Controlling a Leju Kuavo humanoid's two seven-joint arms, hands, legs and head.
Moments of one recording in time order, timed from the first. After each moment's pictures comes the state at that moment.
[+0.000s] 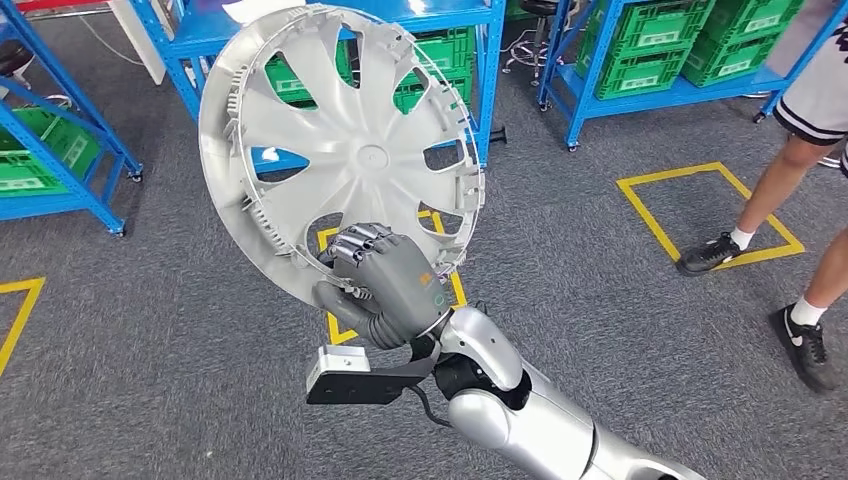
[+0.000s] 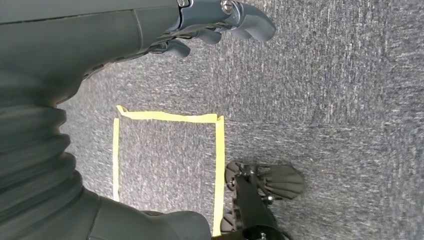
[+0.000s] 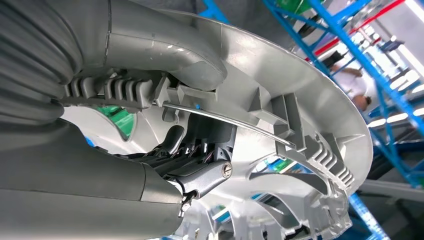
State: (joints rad) left arm -0.10 -0.09 0.87 -0.19 -0.78 0.14 -0.11; right arm -0.35 -0.04 0.72 -1.55 0.88 -0.34 -0.10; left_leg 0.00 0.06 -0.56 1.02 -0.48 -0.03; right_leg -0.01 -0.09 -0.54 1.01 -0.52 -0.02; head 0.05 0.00
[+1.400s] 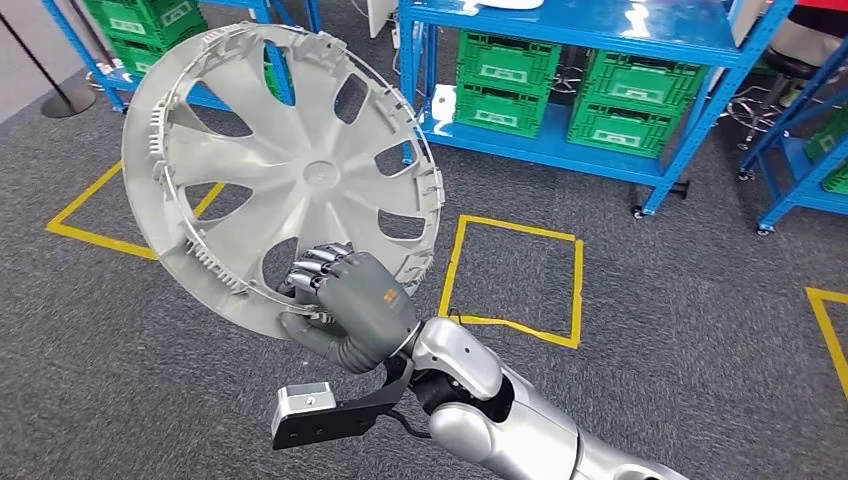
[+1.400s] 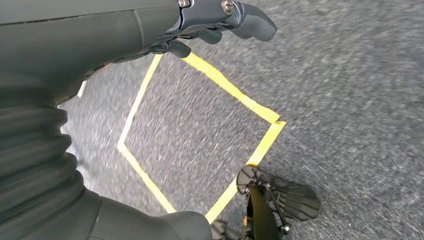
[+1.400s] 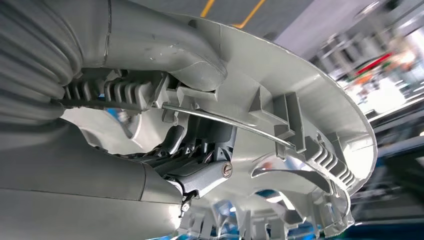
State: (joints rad) left arm -0.07 -0.11 0.91 -0.19 -0.70 0.17 -0.12; right arm -0.36 0.02 0.78 -1.55 0.92 -0.22 -0.12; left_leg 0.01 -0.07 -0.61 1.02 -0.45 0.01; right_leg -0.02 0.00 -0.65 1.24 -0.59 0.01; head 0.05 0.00
